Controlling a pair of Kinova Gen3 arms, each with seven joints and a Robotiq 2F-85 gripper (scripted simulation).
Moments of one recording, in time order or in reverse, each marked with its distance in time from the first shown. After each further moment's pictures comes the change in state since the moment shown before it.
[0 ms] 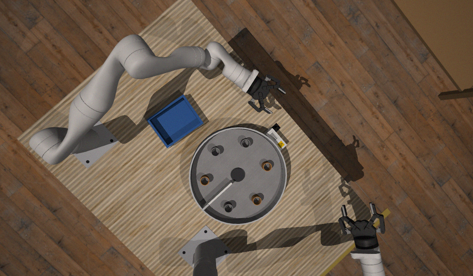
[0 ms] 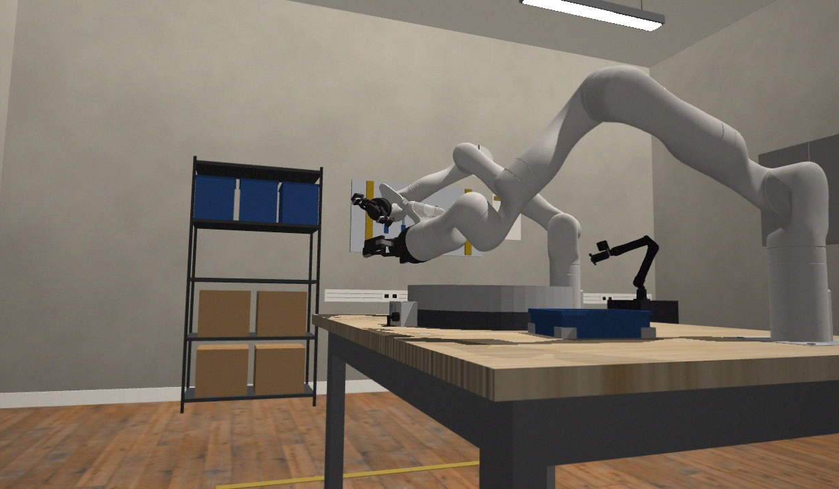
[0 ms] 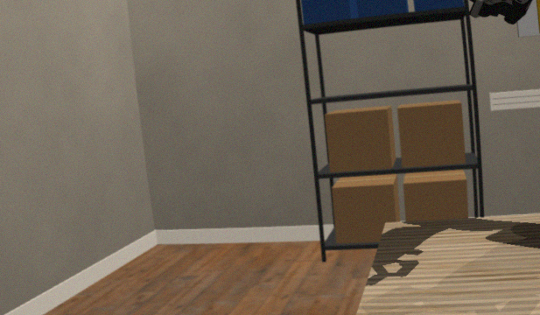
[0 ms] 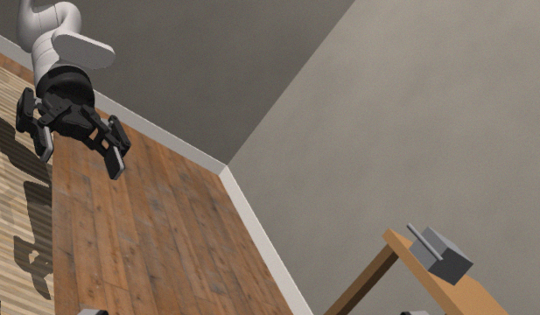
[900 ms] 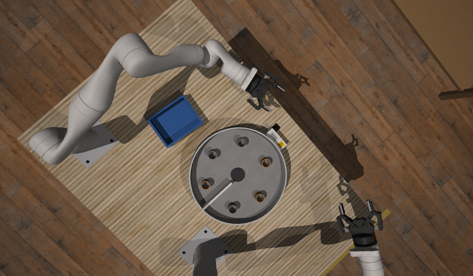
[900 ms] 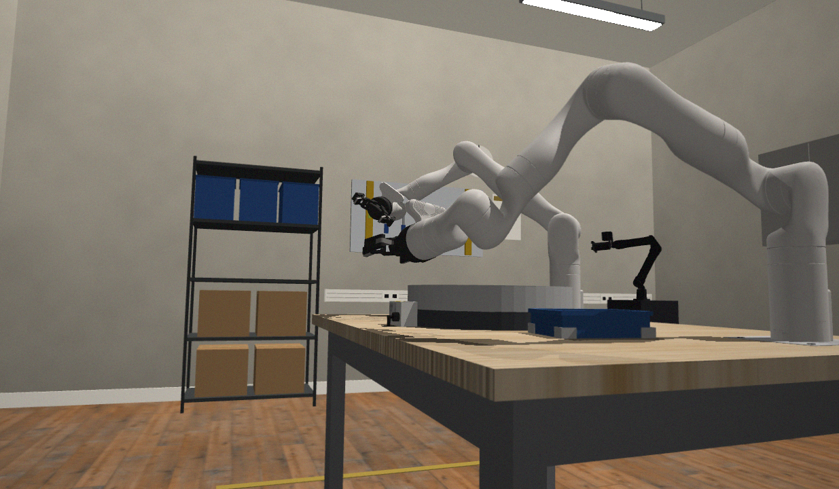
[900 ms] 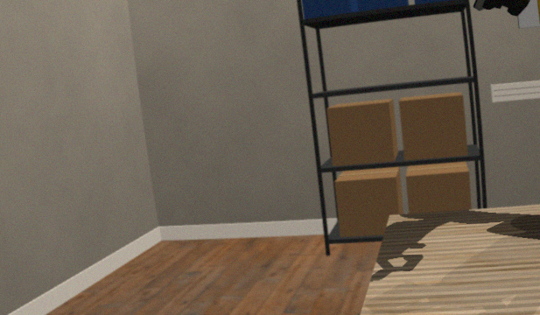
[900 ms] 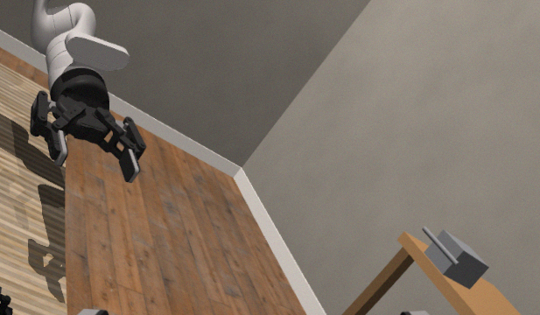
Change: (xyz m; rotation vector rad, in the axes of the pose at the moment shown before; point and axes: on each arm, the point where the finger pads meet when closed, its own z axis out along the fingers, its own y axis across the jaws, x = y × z) left arm -0.001 -0.005 -0.009 0.004 -0.010 0.015; right arm 0.006 -0.006 0.010 0.027 0.002 0.001
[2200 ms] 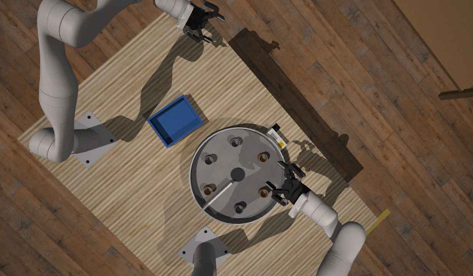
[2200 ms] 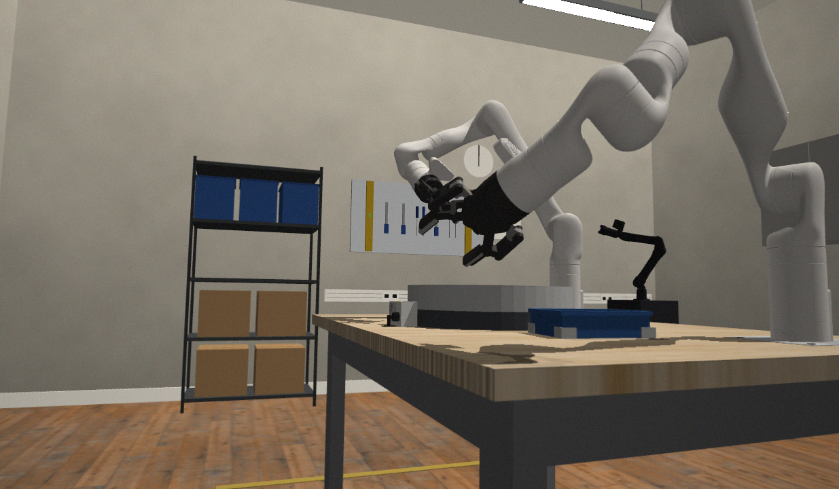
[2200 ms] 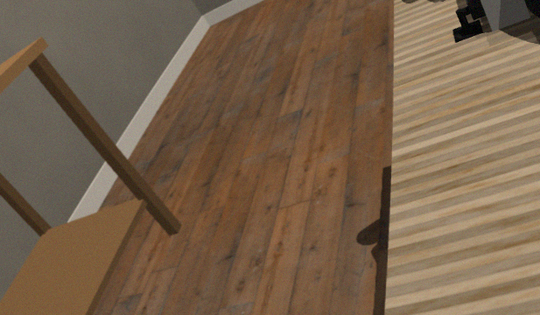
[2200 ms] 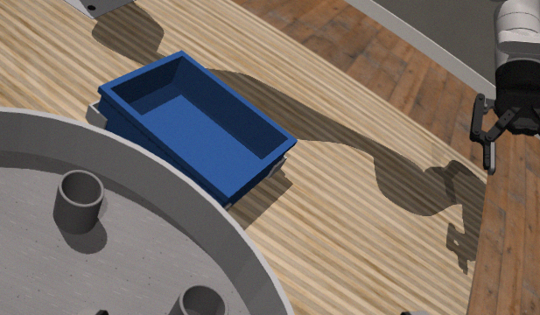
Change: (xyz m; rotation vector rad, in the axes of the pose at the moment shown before) left arm -0.067 -0.093 -0.337 0.090 -0.424 0.389; right arm 0.157 -0.207 0.167 0.737 -0.034 -0.150
